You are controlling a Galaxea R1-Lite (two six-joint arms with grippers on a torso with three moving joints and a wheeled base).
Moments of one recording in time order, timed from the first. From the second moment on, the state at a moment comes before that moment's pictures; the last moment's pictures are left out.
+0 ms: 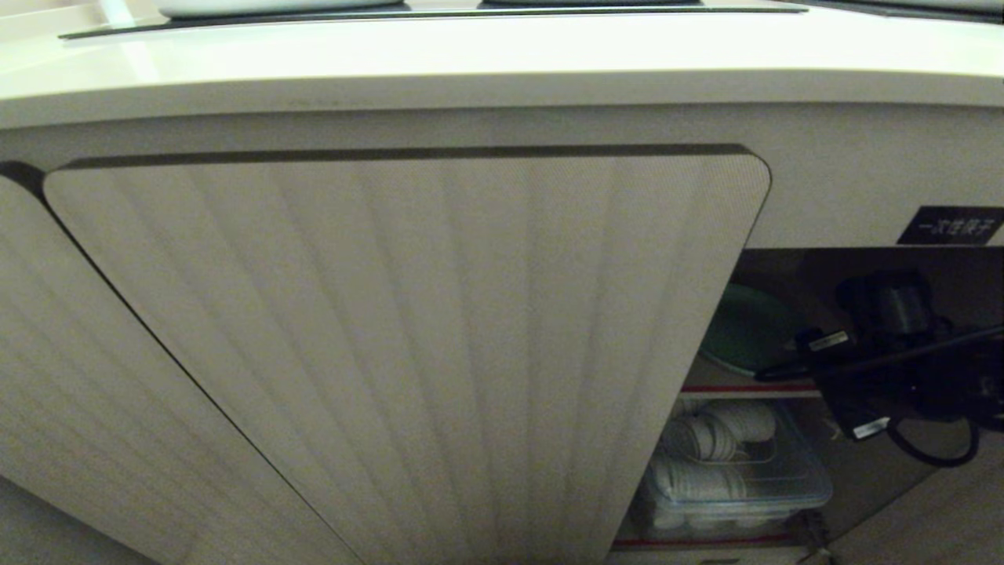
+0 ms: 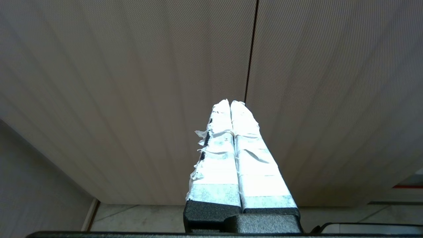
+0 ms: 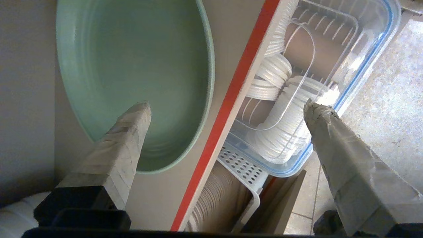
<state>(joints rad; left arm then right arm) 0.00 0.00 0.00 0.00 0.01 0.00 0.09 1.76 -0.80 -0.23 -0.26 1.27</state>
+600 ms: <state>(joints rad) 0.00 0.00 0.00 0.00 0.01 0.00 0.09 1.70 -0.75 -0.24 -0.25 1.20</state>
